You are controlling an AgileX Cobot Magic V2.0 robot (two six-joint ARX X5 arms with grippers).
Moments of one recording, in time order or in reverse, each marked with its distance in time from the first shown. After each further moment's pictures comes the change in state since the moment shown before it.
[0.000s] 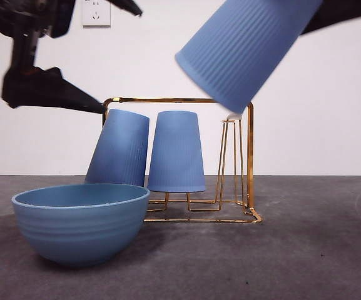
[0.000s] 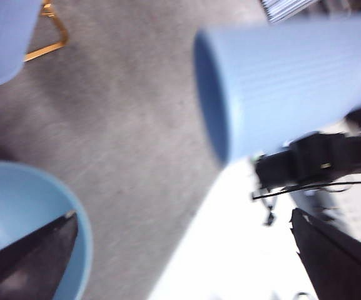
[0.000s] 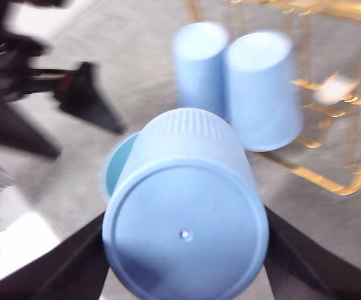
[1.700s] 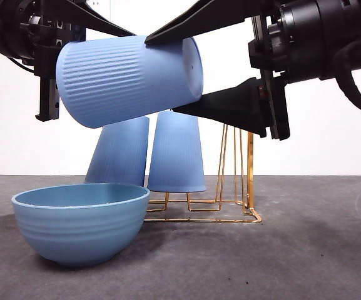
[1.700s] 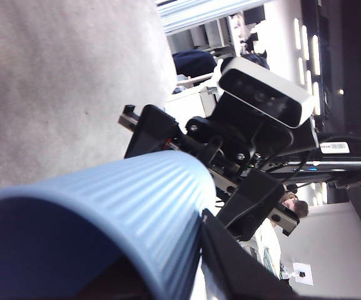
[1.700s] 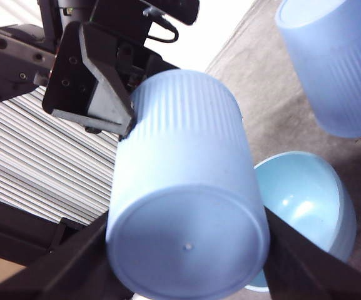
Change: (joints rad) left arm 0.098 0.190 0.004 0.233 0.394 -0.256; right arm 0.001 0.448 -0.397 1.239 -0.303 0.484
